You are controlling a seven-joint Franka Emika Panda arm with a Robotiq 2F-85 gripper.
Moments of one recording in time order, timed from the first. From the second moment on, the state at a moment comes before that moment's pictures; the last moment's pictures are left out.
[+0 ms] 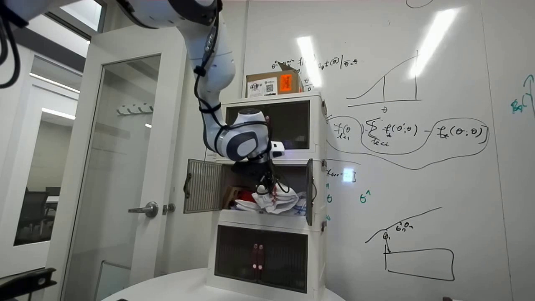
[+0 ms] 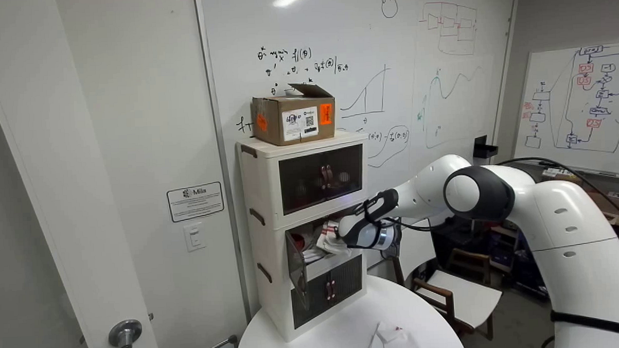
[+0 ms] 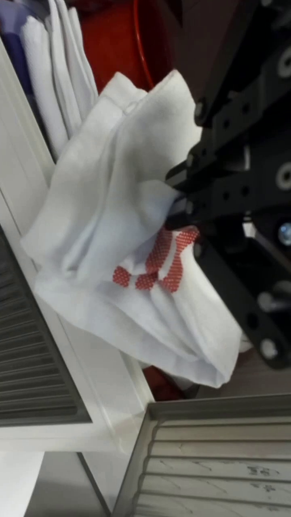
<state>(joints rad) -0.29 0.67 0.30 -1.77 0.27 3.21 -0.12</state>
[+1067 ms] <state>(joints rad) -0.12 1.05 0.11 -1.15 0.19 3.05 -0.03</state>
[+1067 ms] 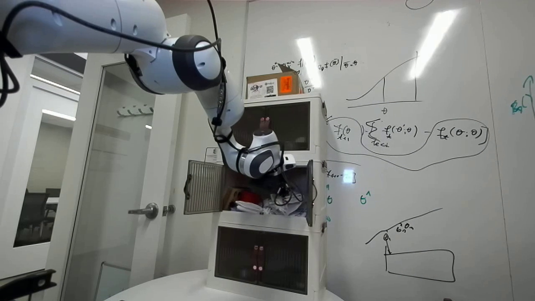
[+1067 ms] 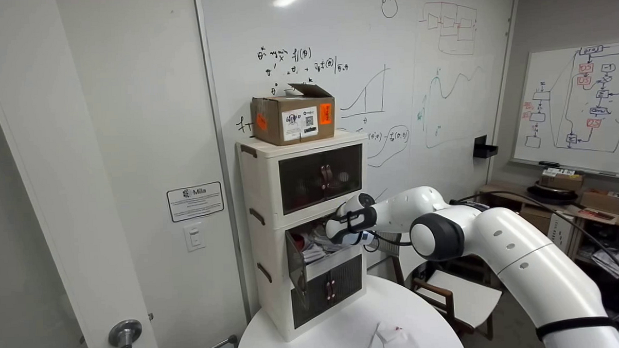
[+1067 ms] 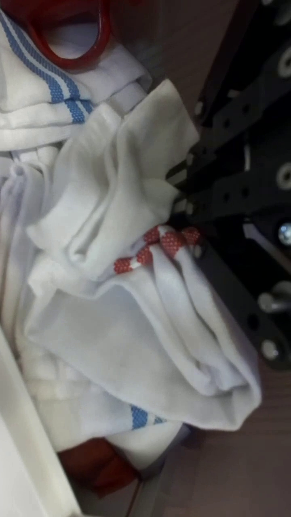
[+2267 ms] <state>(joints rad) -0.33 0.83 0.29 -1.34 0.26 2.62 -0.12</state>
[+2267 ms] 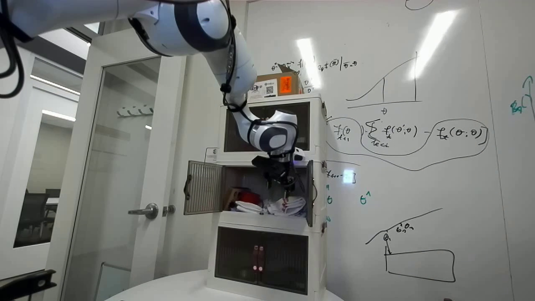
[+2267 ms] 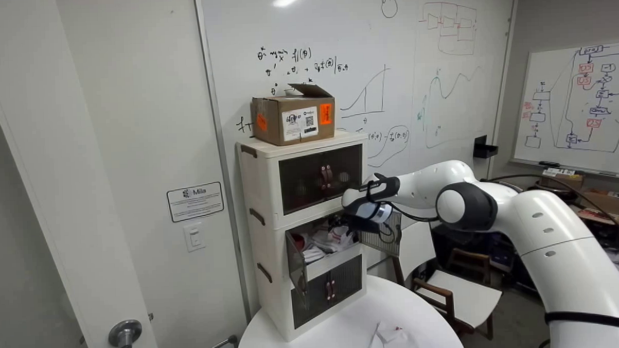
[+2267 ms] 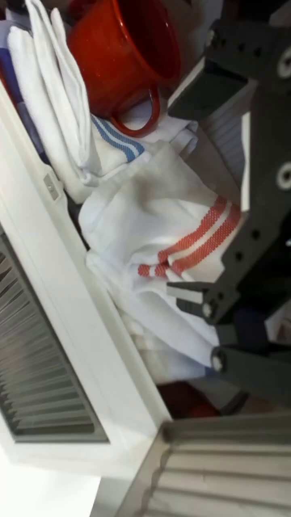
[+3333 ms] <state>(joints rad) -0.09 0.52 -0.04 -1.97 -0.08 2.37 -0.09</state>
